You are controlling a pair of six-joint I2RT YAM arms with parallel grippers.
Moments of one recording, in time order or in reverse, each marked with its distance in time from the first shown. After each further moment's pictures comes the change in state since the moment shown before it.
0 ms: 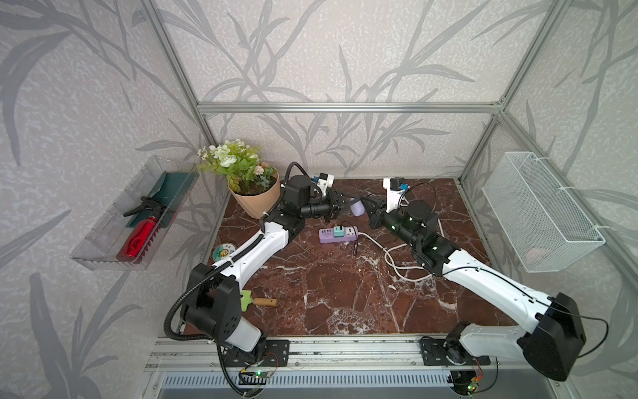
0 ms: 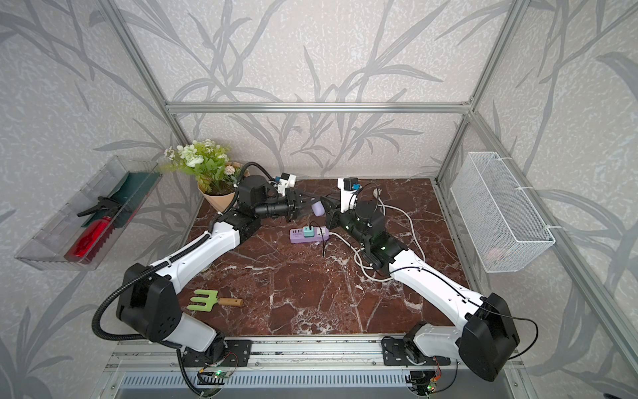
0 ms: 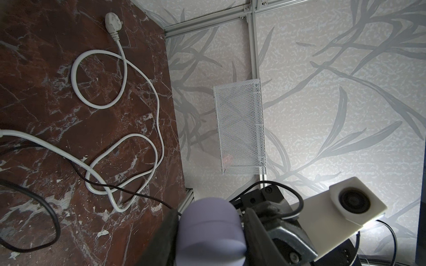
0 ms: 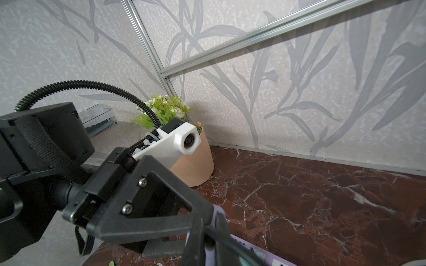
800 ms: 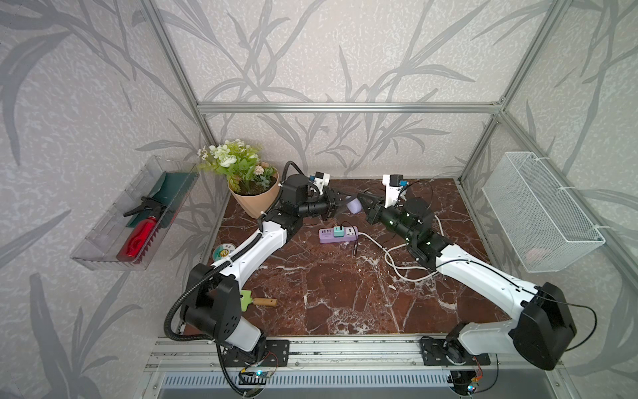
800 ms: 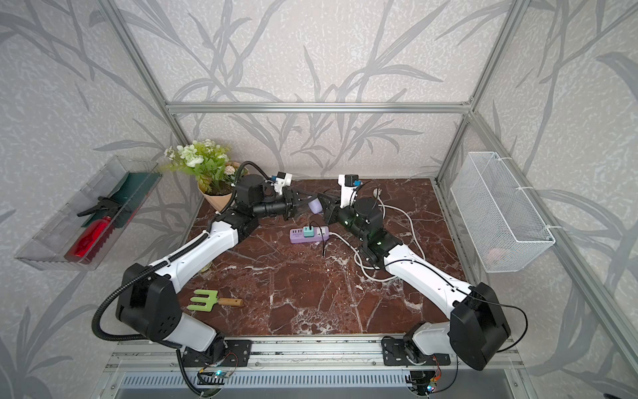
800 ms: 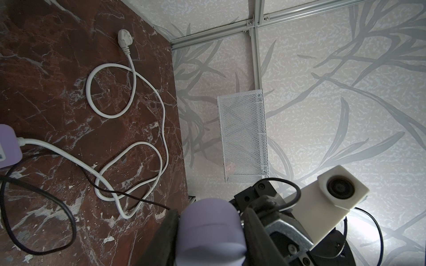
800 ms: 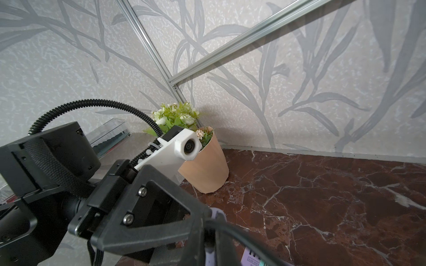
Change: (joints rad) left arm 0.023 0.000 0.000 -0.006 -0.023 0.016; right arm -0.042 0.069 0.012 0.099 -0.101 0.117
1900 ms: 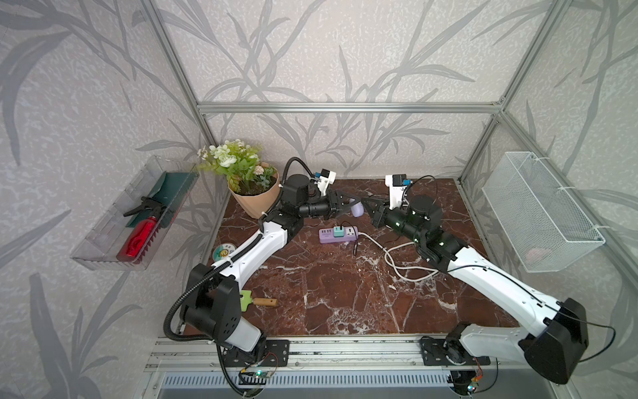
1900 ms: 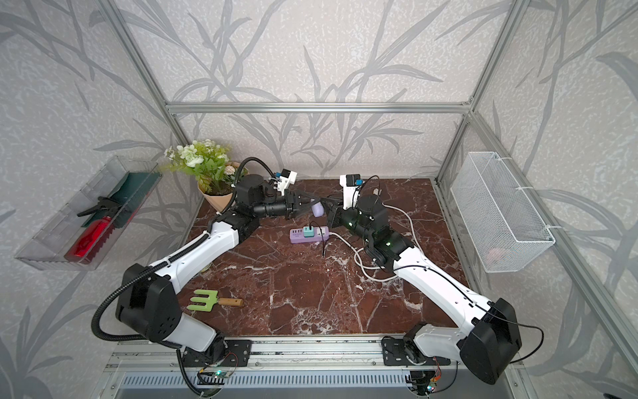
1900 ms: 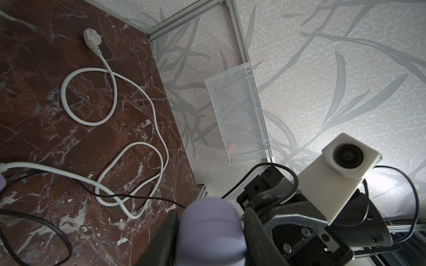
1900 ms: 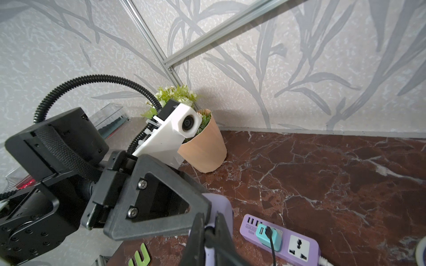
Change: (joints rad) left arm -0.011 -0.004 -0.002 0.014 0.090 0.177; right arm 0.019 -0.092 0.098 -0.316 0.008 -0.019
